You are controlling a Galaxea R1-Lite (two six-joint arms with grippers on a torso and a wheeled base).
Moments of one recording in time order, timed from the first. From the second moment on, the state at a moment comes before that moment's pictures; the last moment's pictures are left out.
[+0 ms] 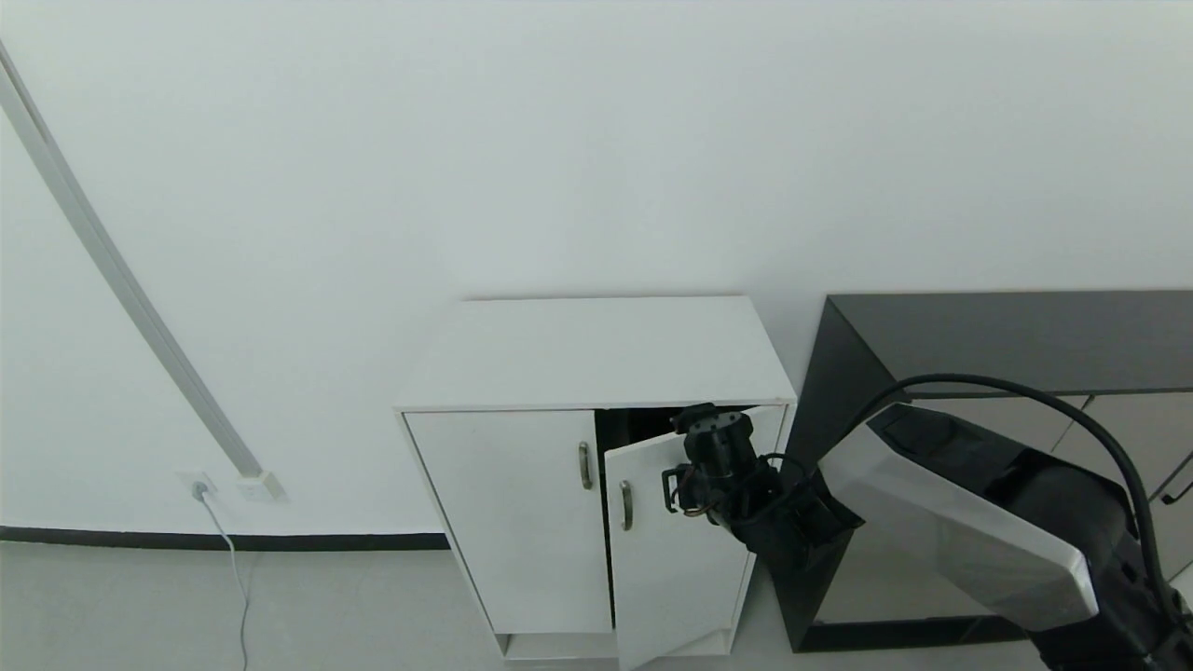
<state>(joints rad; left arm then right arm) 0.00 0.00 0.00 0.00 -0.03 -0.02 0.63 2.54 -1.43 -0.65 -0.27 0.19</state>
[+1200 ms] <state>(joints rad) 0.00 0.00 0.00 0.00 -0.03 -0.02 0.59 2.62 -1.72 -0.46 -0.27 0.19</state>
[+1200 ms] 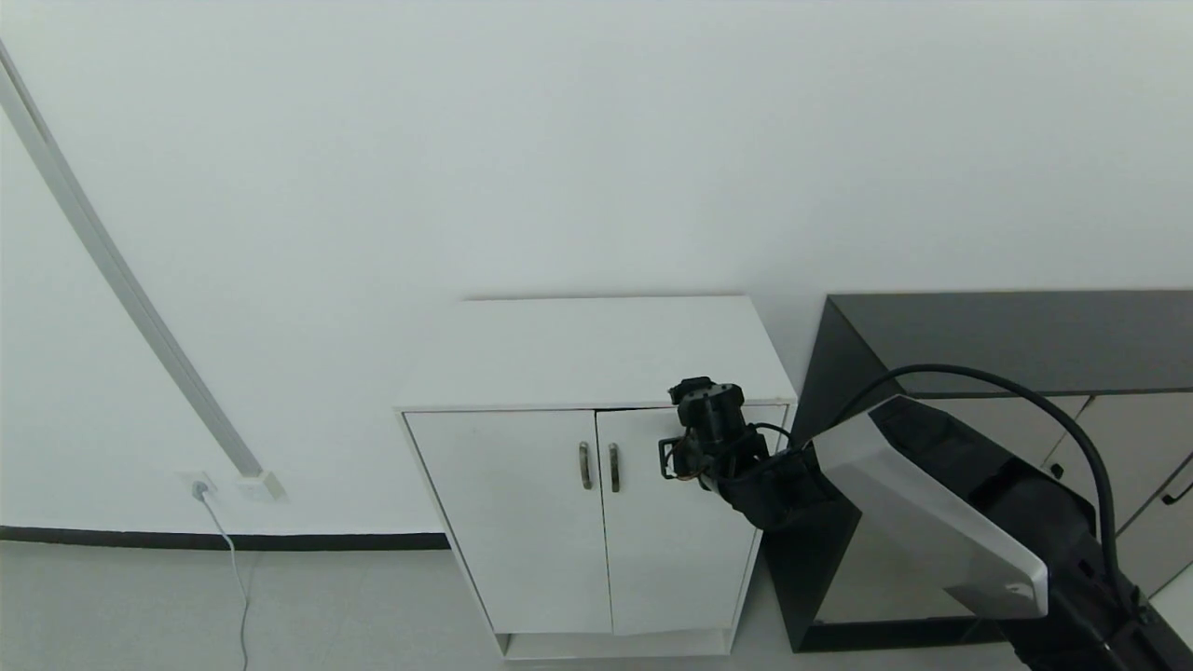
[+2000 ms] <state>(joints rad) 0.00 0.00 0.00 0.00 -0.03 -0.02 0.57 2.65 -1.76 -0.46 -0.29 0.19</state>
